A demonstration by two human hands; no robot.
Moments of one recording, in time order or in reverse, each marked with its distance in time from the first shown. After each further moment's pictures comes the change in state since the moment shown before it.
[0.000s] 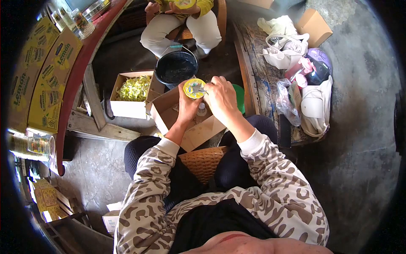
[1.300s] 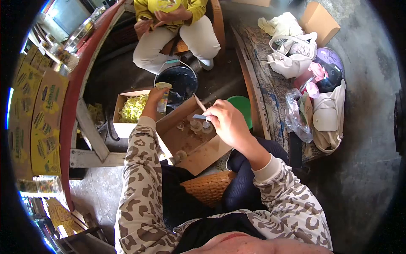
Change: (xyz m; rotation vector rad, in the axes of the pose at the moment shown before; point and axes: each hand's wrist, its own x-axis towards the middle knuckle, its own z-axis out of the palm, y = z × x) left_hand 0.210 -0.195 -0.136 0.400 -0.081 -0.544; right_hand 0.012 0.044 0.000 0.541 -0.054 0.139
